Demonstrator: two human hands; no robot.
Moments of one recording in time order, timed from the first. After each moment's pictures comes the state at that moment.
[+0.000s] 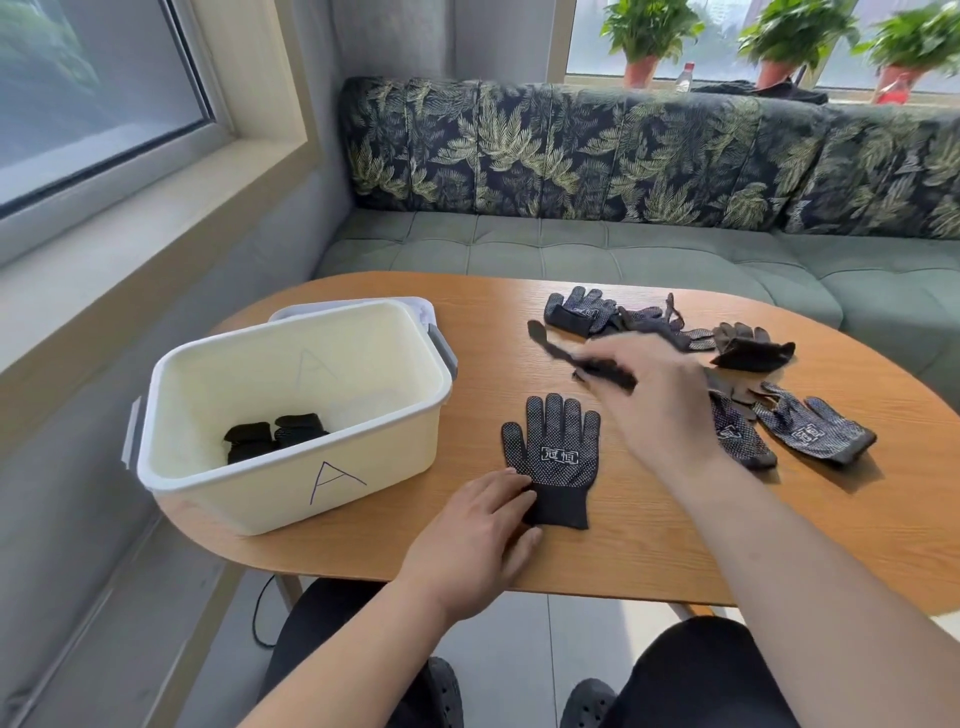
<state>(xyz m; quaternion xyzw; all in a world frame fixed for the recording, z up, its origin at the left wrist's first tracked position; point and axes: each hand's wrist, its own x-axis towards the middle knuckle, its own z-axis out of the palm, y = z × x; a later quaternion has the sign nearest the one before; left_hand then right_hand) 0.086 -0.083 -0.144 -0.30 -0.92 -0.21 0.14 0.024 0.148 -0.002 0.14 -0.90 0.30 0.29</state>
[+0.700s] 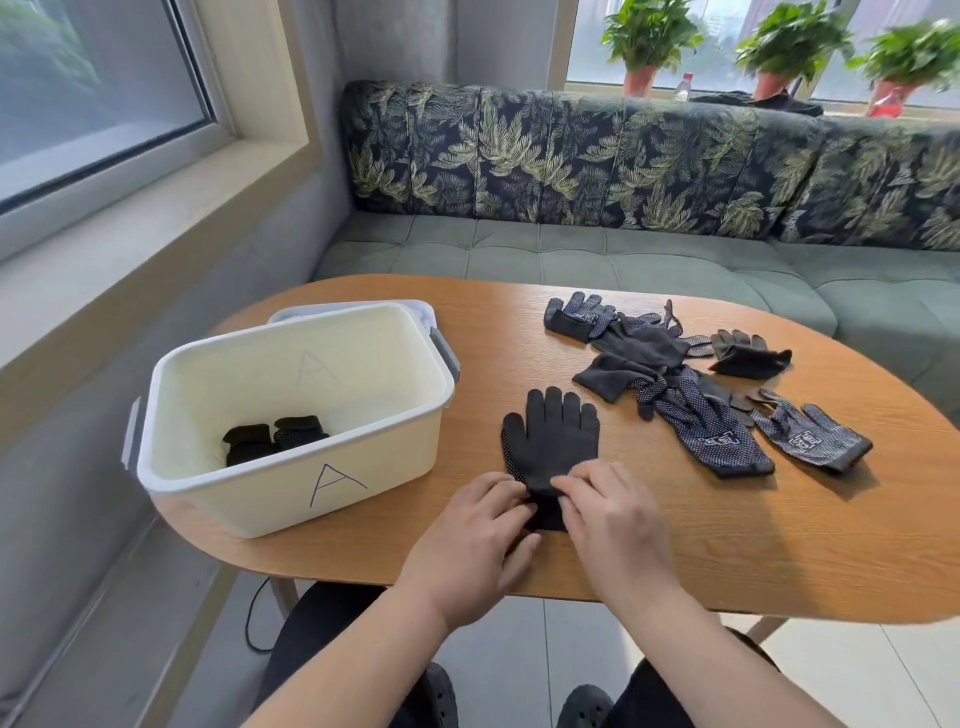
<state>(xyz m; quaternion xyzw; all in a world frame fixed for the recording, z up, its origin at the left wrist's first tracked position) 0.089 -0.084 -0.137 -0.32 -0.92 -0.19 0.16 0.089 0.132 -0.125 0.14 -0.94 0.13 0.28</state>
